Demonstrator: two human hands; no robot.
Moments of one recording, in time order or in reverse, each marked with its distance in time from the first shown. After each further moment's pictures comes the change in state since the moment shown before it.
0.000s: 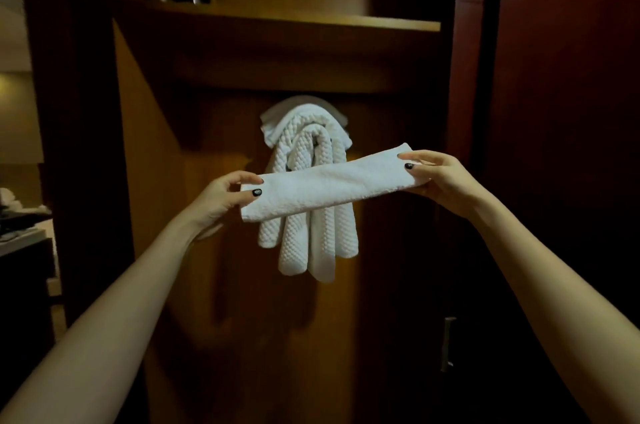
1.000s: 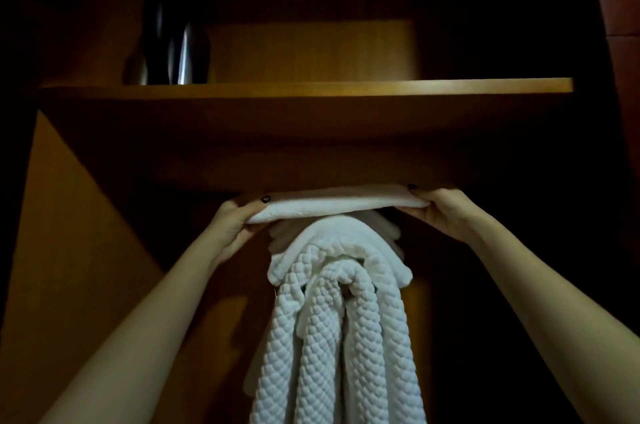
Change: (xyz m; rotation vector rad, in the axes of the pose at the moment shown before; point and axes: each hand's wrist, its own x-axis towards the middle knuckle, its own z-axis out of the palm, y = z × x) left_hand 0.321 0.021 -0.058 -0.264 0.266 0.176; right_hand 0.363 0.011 0.015 0.437 -0.074 -0.014
